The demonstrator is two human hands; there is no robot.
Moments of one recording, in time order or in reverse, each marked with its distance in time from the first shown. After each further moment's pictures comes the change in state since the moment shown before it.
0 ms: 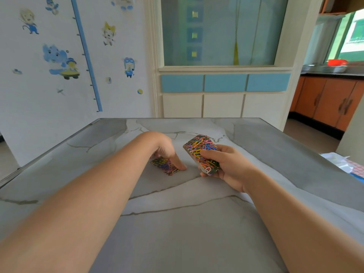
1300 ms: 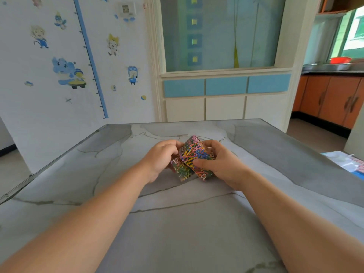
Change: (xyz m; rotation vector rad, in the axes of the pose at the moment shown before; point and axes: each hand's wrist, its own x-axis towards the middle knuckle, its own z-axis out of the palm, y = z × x) left_hand -0.036 -0.010 0.051 -1.102 0.301 0.467; right_hand -0.005 0.004 0.010 -0.316 0.030 -0.202
